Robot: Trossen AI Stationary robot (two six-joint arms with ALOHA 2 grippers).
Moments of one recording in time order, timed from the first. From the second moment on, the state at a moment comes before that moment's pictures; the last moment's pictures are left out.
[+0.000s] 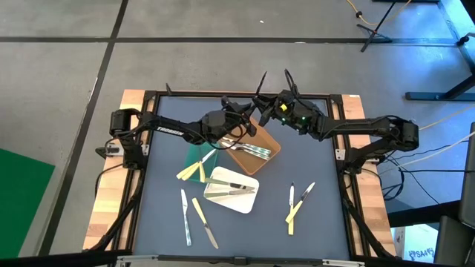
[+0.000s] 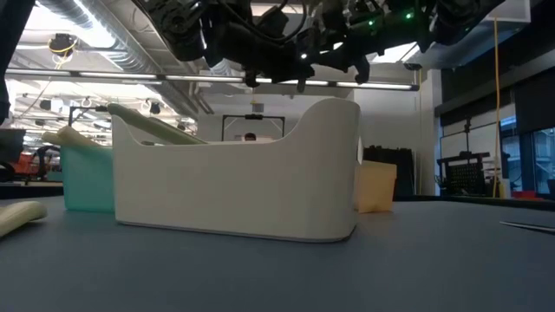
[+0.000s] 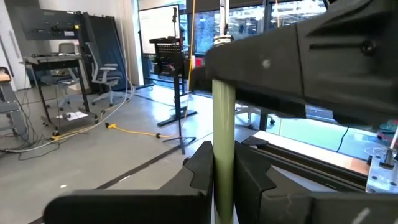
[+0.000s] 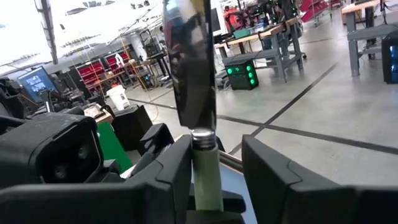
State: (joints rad) left arm 0.16 1.79 1.05 0.79 -0.58 0.01; right arm -0.24 1.38 0.82 0.58 0.32 0.37
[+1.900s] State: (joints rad) left arm -0.22 1.49 1.05 -0.54 0.62 -0.92; right arm -0.24 0.94 0.82 -0.24 0.29 0.26
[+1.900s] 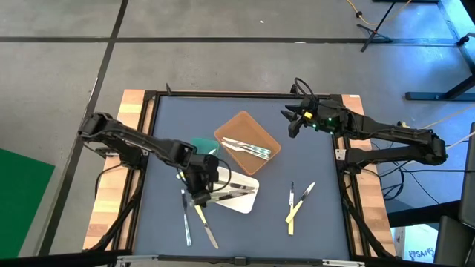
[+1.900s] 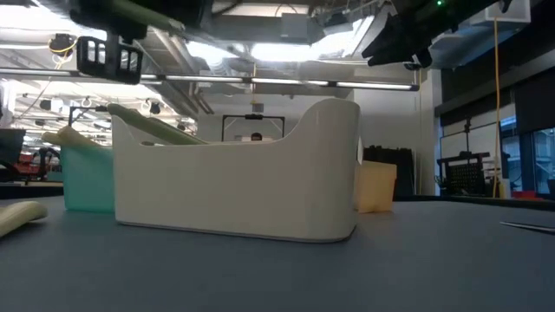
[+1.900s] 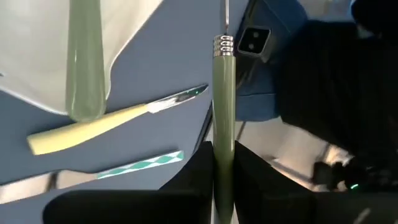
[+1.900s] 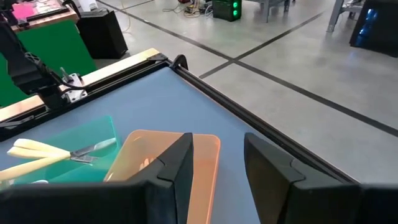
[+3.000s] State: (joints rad) left arm -0.04 1.67 1.05 -0.48 0.74 -1.17; right arm -0.24 0.94 0.82 -0.24 0.29 0.26
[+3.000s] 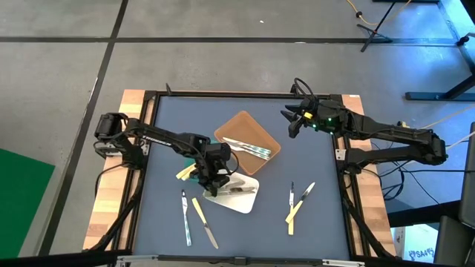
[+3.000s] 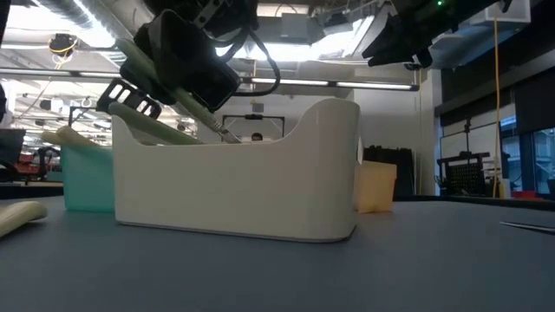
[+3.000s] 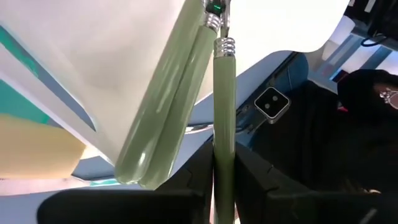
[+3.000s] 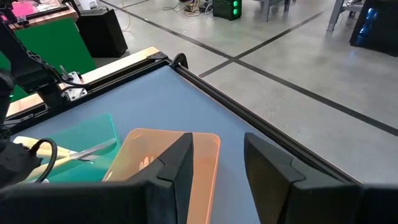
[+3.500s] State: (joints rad) left arm -0.04 1.67 1.05 -0.48 0.69 -1.17; right arm -0.24 0.94 0.82 -0.24 0.29 0.26
